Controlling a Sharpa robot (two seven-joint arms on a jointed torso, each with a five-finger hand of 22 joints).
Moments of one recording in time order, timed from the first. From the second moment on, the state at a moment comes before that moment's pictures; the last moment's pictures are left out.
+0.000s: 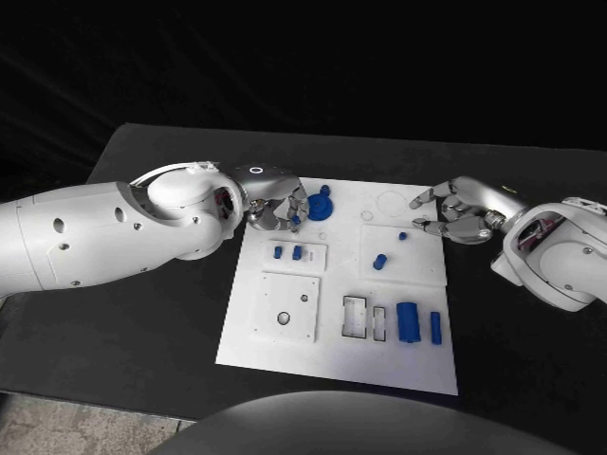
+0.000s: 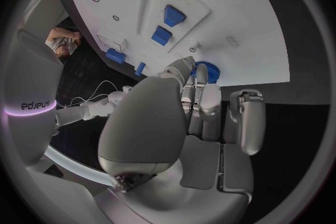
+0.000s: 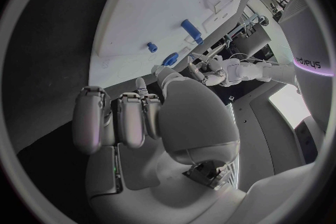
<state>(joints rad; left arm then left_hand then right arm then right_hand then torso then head) 1.29 -0.90 -0.13 1.66 -1.64 -0.18 -0.09 1.53 -0.09 0.32 0.16 0.31 1.03 0.10 0.12 0.69 1.00 0.05 0.40 0.55 1.31 -0.01 1.33 1.01 0.02 1.47 0.10 1.53 1.31 1.25 -0.99 -0.13 1.69 -1.33 -0.33 -0.14 1.31 -0.04 0.25 0.17 0.38 0.83 0.11 0.17 0.17 1.47 0.00 1.45 1.31 1.46 -0.07 1.42 1.31 0.05 1.47 0.04 1.32 1.31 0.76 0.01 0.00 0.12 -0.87</state>
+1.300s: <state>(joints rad) 1.29 -0.91 -0.14 1.67 -1.62 -0.13 -0.14 1.52 -0.11 0.32 0.16 0.30 1.02 0.11 0.11 0.68 1.01 0.05 0.38 0.53 1.31 -0.01 1.32 0.99 0.02 1.47 0.10 1.52 1.31 1.25 -0.99 -0.13 1.69 -1.33 -0.32 -0.15 1.31 -0.04 0.25 0.16 0.39 0.83 0.11 0.17 0.17 1.47 0.00 1.45 1.31 1.46 -0.07 1.42 1.31 0.05 1.47 0.04 1.32 1.31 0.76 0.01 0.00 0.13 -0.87</state>
